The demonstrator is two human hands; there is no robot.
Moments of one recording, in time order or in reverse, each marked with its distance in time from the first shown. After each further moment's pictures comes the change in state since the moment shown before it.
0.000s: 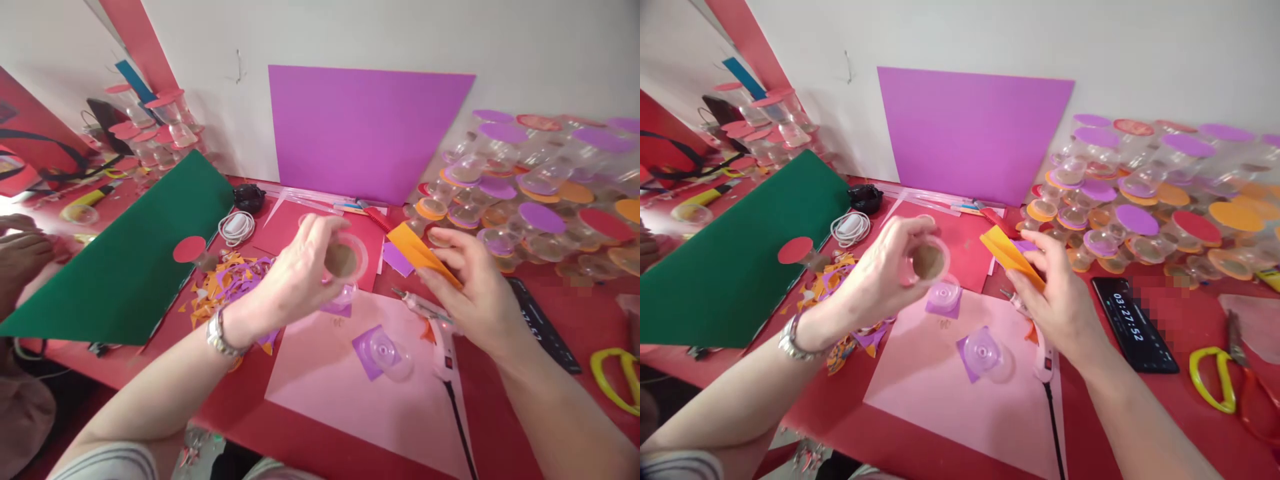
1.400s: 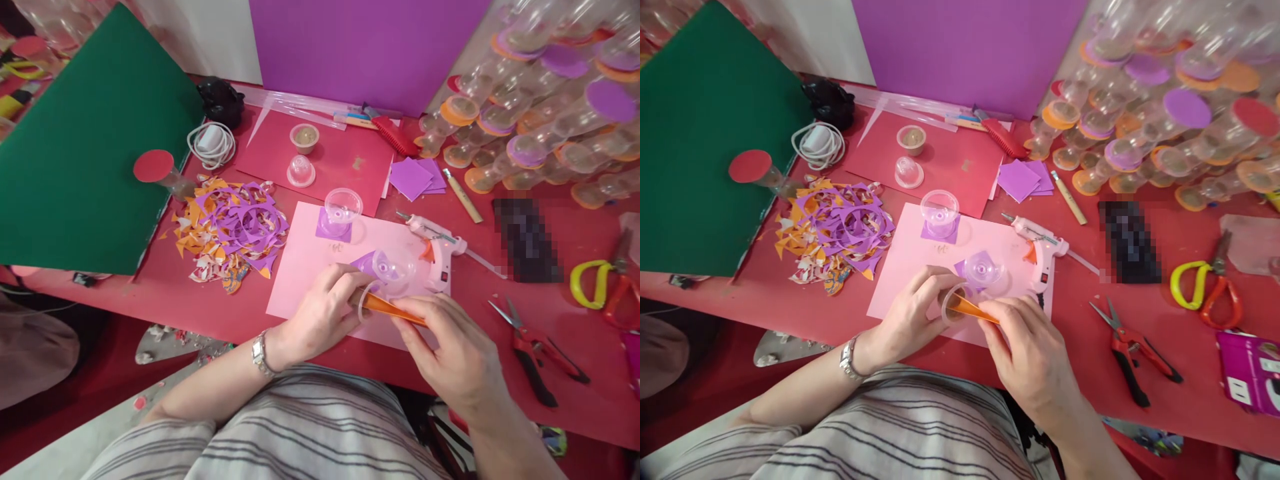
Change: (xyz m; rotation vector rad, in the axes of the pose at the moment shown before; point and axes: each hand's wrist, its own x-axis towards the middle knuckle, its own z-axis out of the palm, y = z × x) left_hand -0.130 0.059 0.075 -0.371 -0.200 -0.225; right_hand -0.140 -0.057 0.005 -0.250 -0.169 -0.251
